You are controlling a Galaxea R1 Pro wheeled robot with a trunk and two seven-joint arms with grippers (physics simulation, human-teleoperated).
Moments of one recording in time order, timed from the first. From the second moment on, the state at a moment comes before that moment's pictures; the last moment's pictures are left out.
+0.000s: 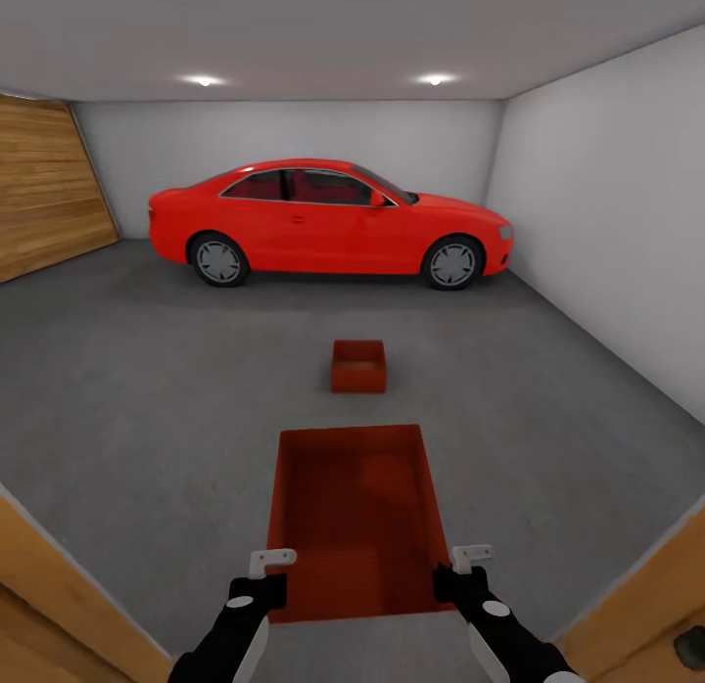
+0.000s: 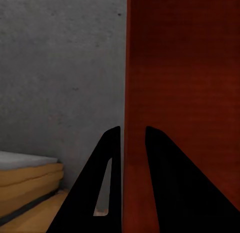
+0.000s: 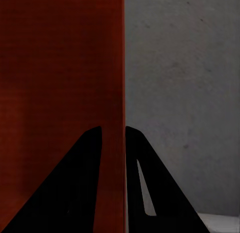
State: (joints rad) left arm -0.41 -0.17 0.08 -0.61 -0.09 0.19 0.19; right arm -0.51 0.01 0.19 -0.37 -0.14 -0.09 -0.03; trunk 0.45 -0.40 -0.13
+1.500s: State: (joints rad) left arm -0.41 -0.17 0.07 -0.61 -0.08 0.19 0.19; right arm -0.51 0.01 0.18 -0.37 -0.13 -0.09 -0.02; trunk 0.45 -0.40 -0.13
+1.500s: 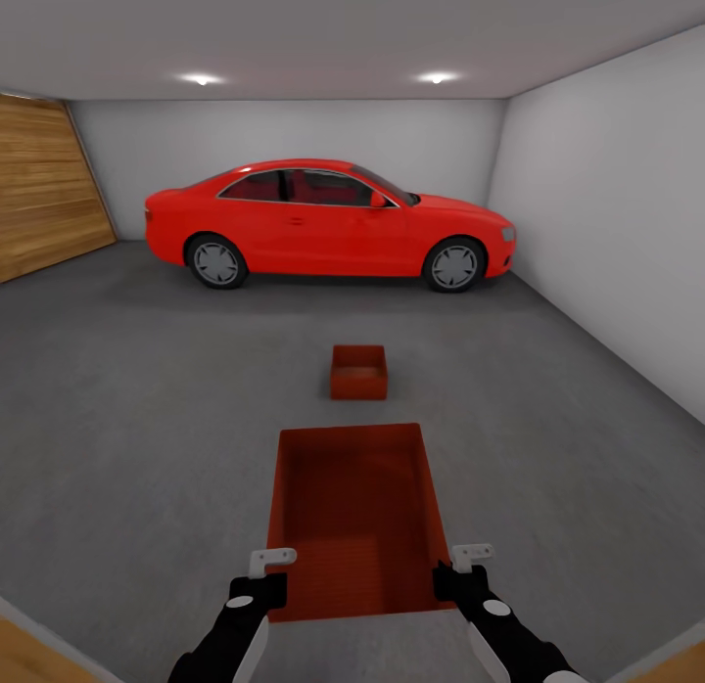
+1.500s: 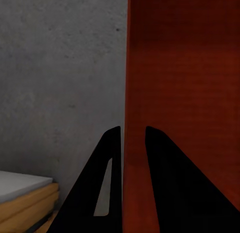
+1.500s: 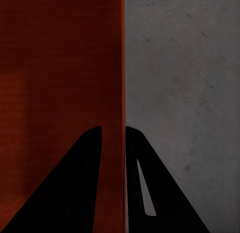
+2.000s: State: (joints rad) left arm -0.41 -0.17 0.08 -0.61 -0.08 0.19 0.19; right arm -0.51 0.01 0.18 -0.37 -0.13 -0.09 -0.02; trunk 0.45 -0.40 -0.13
